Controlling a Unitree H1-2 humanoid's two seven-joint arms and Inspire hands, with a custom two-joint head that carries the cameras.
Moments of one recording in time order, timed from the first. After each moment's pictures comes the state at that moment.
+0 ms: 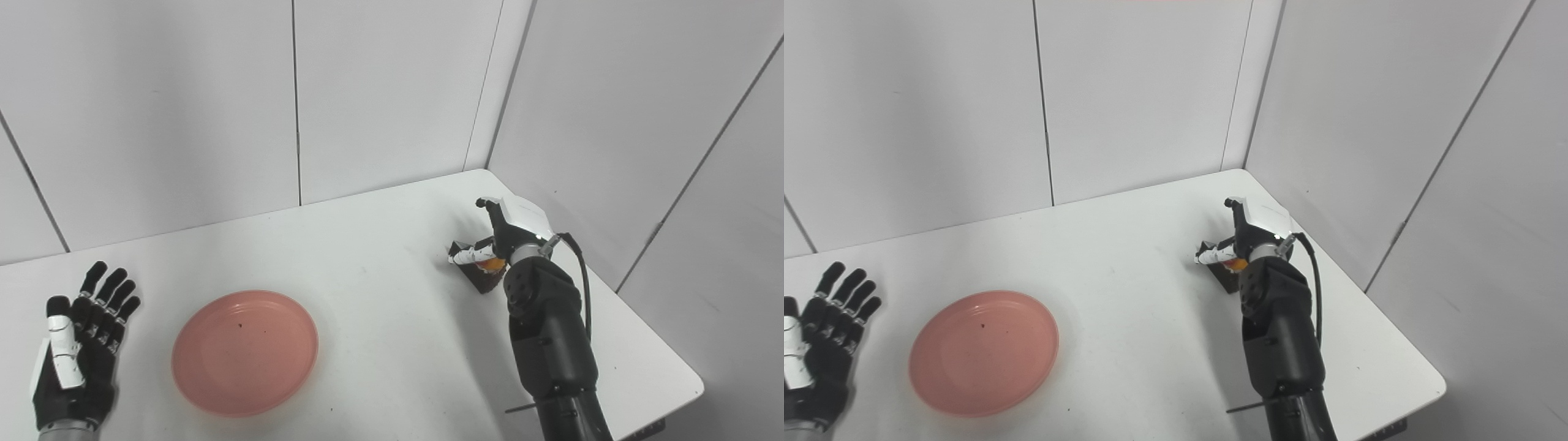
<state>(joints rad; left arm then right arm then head) -0.44 0.03 0.10 0.43 -0.33 -0.18 -0.26 -0.48 -0.29 -0.34 -0.06 -1.24 0.47 0.59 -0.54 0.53</state>
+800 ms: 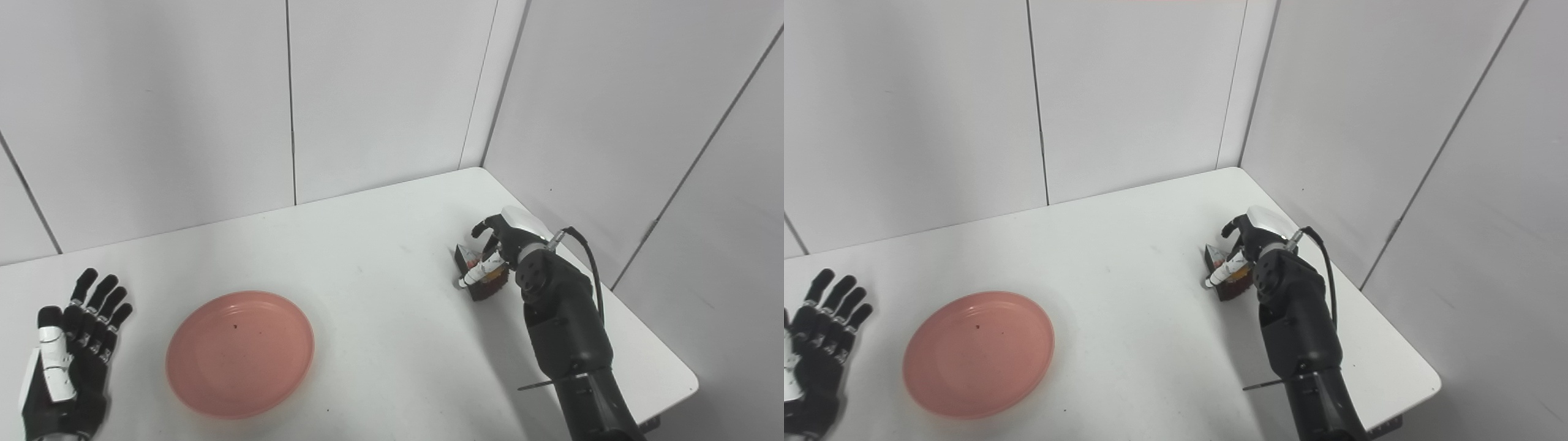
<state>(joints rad) -0.40 0.04 0.08 0.37 -0.33 -0.17 -0.26 -0.47 -0.44 -0.26 0.10 -1.04 0.47 0.58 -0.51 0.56</state>
